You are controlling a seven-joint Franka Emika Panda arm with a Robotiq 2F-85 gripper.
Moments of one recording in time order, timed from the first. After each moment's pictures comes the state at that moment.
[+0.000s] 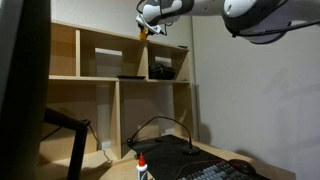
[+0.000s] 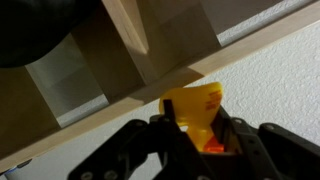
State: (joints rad) arm -0.01 0.69 0.06 -0.54 -0.45 2.57 0.87
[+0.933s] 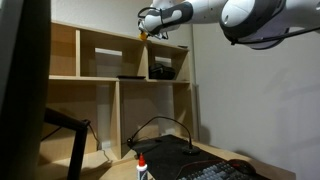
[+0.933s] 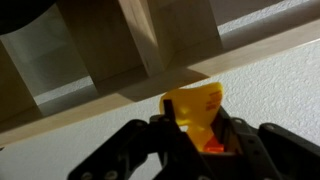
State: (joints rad) arm -0.03 0.74 0.05 -0.53 -0.45 2.72 0.76
